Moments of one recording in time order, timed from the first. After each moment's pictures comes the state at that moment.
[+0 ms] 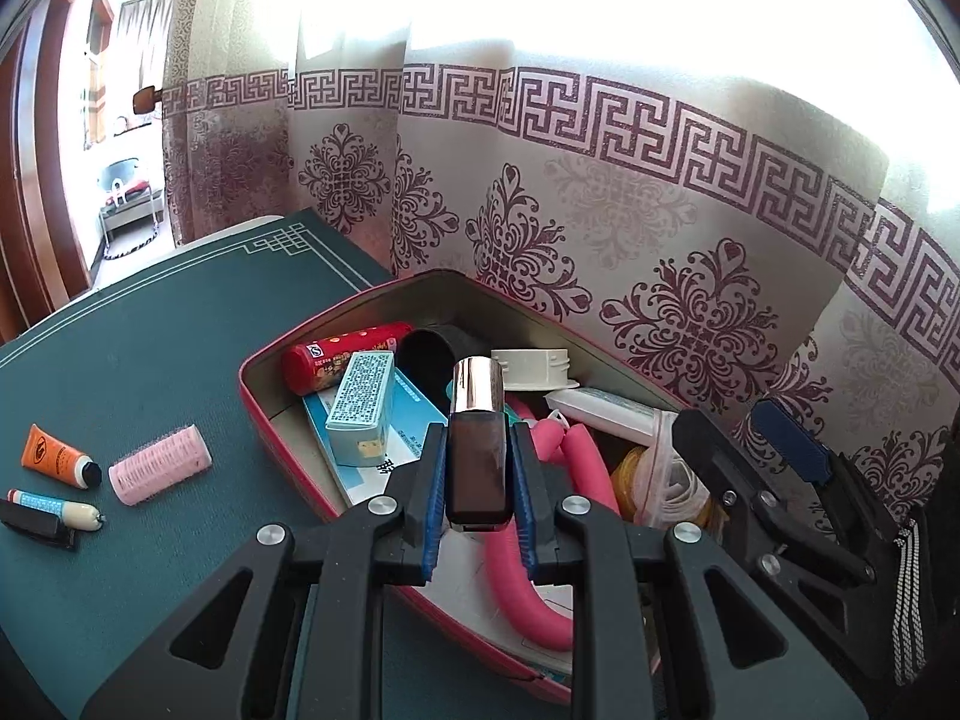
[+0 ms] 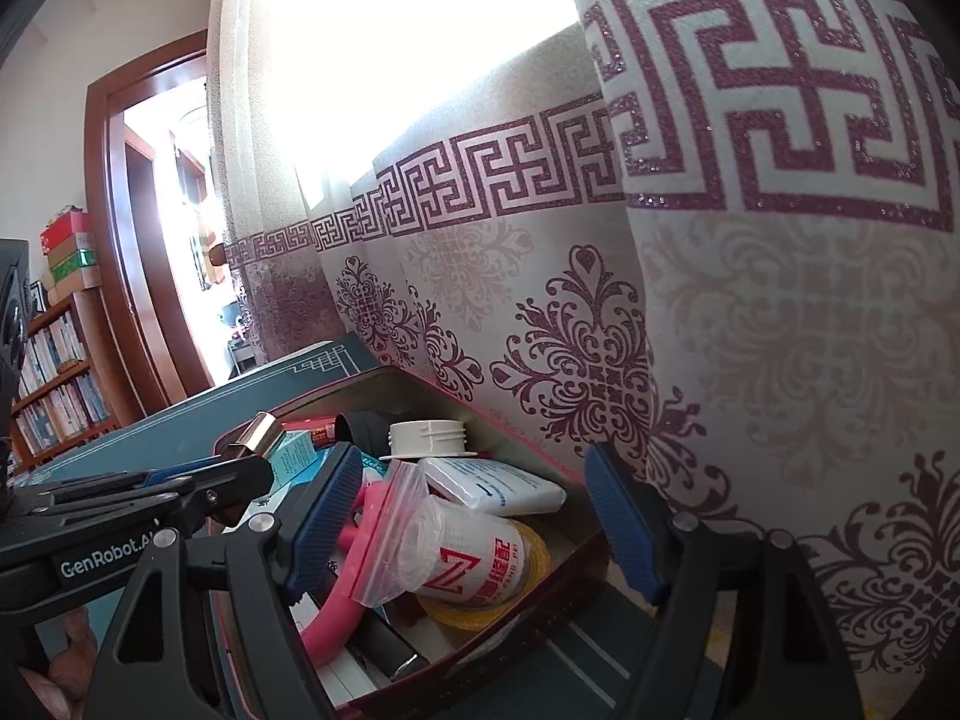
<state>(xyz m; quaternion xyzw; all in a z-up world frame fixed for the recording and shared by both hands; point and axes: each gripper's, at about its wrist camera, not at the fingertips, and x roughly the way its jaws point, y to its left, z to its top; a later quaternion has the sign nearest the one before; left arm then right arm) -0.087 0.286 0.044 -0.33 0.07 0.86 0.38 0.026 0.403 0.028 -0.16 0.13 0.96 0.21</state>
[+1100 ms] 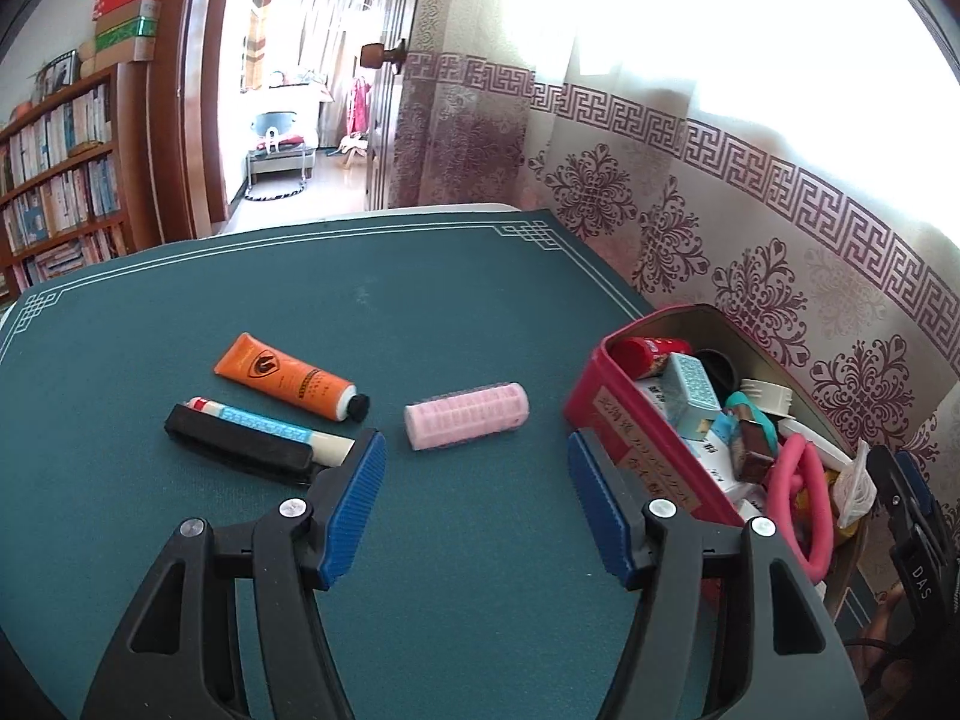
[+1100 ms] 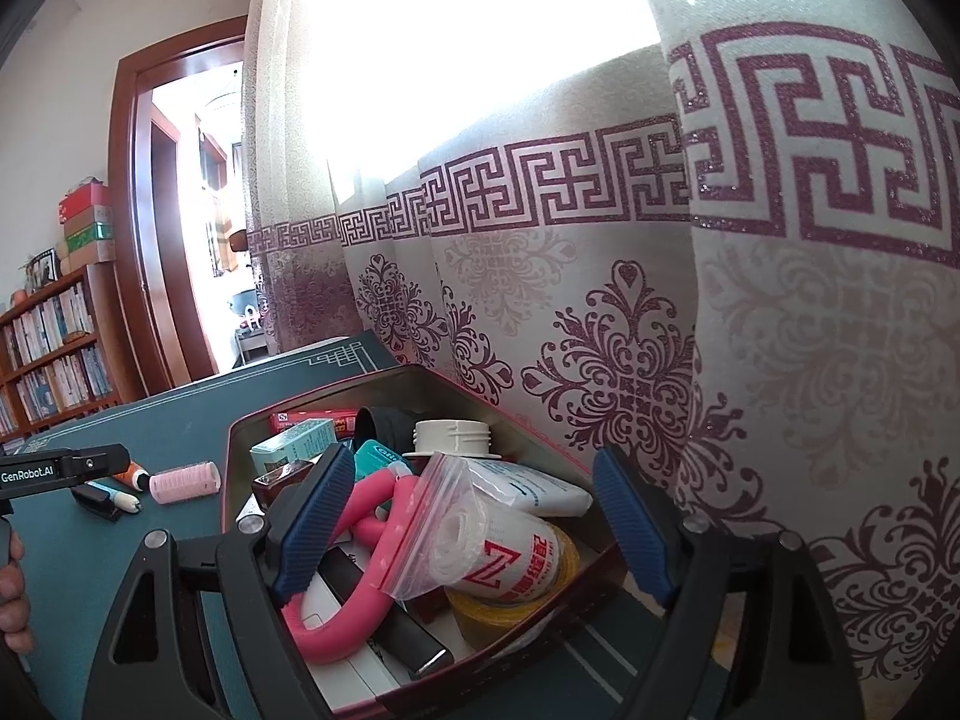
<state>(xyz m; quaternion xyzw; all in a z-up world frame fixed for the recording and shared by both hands) -0.141 0.136 0.033 -0.35 -0.01 0.91 0.21 0.020 0.383 0.027 -0.15 0.09 0.96 0.20</state>
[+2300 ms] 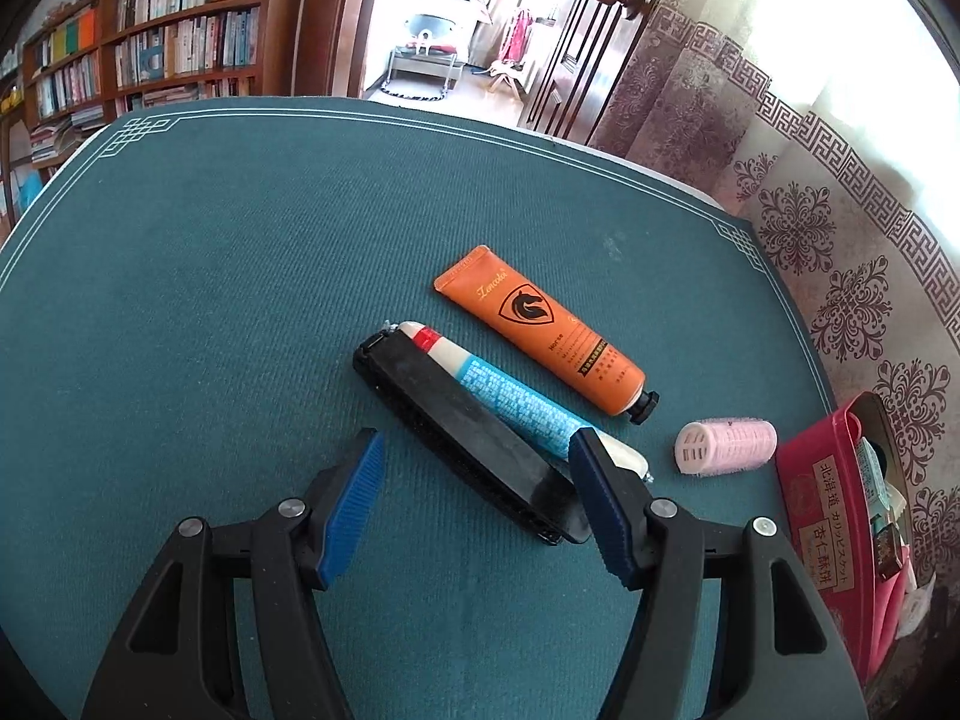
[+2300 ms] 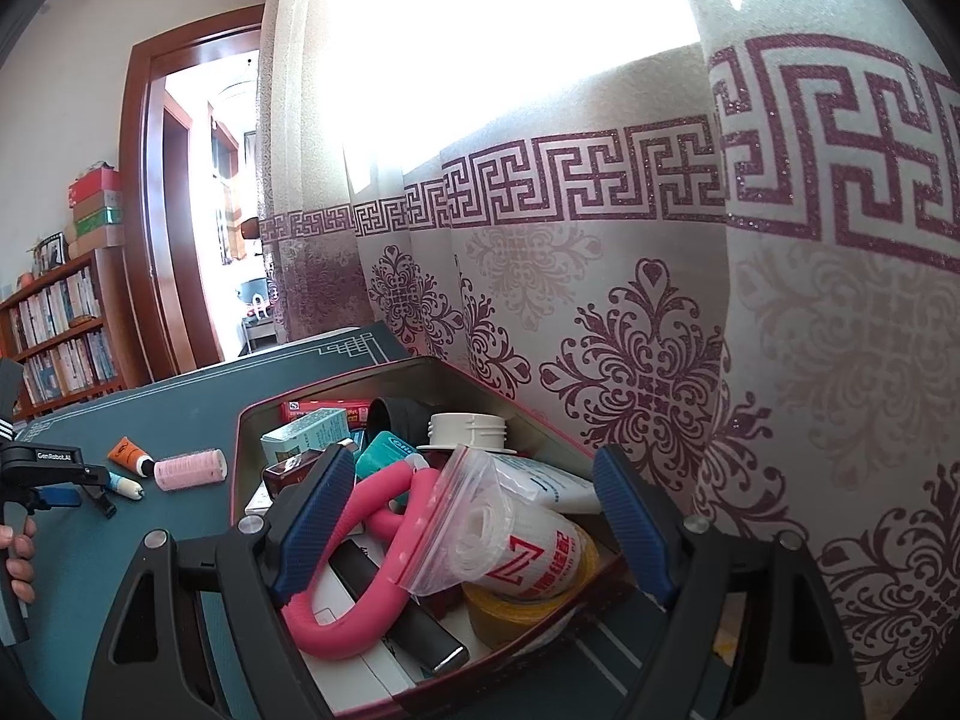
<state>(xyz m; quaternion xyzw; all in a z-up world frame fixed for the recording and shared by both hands) -0.201 0.040 -0.015 -0.44 -0.10 0.89 0.07 0.017 0.376 0.026 -0.16 0.07 0.97 0.19</state>
